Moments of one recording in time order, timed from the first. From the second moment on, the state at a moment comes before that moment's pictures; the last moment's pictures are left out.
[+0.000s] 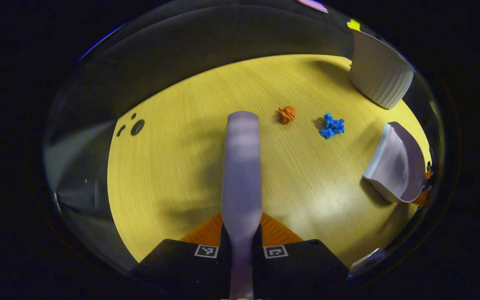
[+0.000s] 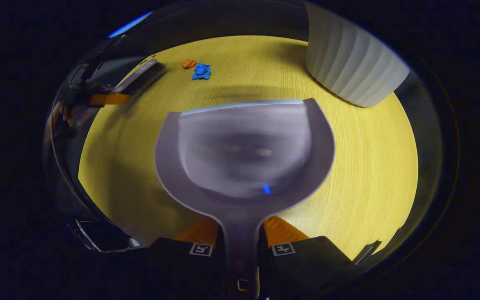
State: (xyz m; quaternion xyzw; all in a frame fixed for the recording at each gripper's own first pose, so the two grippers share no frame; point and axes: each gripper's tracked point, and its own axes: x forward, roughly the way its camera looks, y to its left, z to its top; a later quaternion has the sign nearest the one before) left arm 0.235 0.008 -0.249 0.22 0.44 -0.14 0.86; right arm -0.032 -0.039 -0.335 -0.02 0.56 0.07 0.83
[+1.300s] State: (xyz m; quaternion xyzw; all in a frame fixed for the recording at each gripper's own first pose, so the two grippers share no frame) left arm 0.163 -0.186 -0.284 0.40 0.48 -0.48 0.62; right arm -0.021 -0.065 -0.338 -0.09 0.53 0.13 0.83
